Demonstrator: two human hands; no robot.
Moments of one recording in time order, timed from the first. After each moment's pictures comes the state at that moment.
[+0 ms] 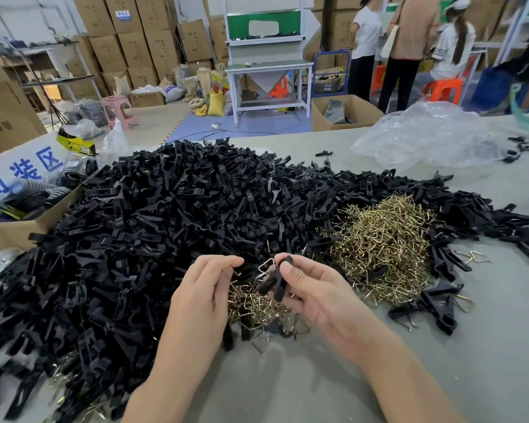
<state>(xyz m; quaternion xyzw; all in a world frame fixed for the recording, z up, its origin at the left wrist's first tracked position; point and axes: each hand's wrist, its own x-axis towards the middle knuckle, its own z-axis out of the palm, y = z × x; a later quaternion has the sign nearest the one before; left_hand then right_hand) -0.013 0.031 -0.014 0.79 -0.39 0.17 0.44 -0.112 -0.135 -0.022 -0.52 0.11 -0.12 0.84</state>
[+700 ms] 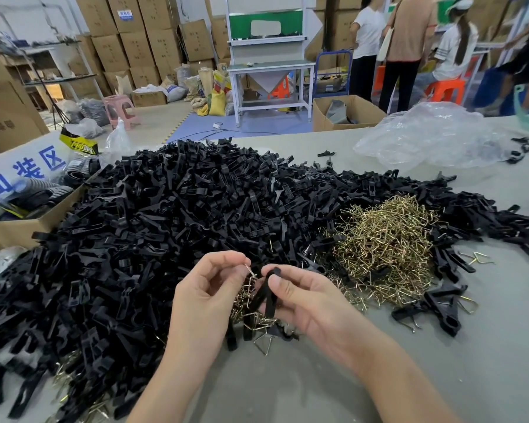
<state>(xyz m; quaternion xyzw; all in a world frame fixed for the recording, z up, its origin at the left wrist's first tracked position) -0.026 0.024 0.000 0.67 -0.24 -0.08 0.69 -0.107 -0.121 -0.025 -0.51 0.09 -0.08 0.85</state>
